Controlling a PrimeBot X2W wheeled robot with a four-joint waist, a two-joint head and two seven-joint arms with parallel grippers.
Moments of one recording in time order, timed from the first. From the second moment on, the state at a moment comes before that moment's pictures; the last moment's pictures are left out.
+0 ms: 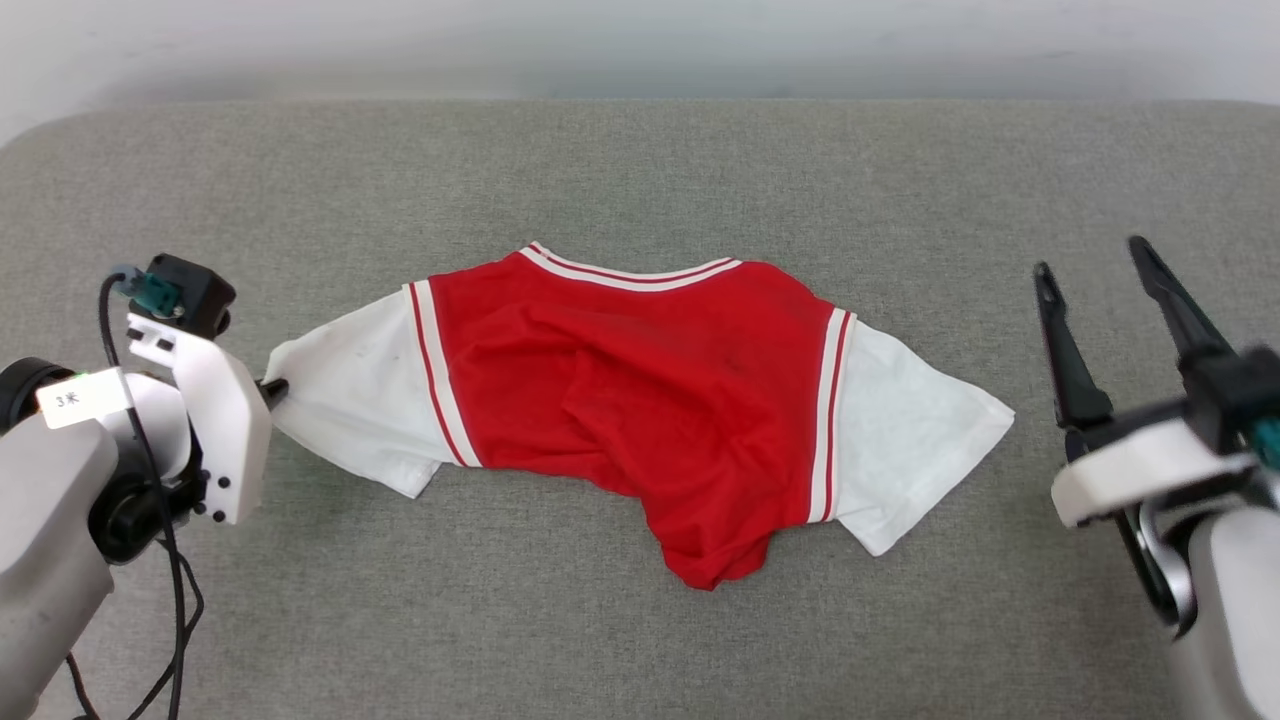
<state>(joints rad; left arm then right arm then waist) -0.78 0.79 -0.89 0.50 -0.95 -0.10 0.37 -0.30 -0.19 -0.01 0.12 -0.02 0.13 -0.23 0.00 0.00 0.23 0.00</state>
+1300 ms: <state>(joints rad) -0.89 0.74 -0.91 0.41 -0.87 -0.10 0.30 -0.83 -0.63 0.92 0.46 0.76 0.13 0.70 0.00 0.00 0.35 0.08</state>
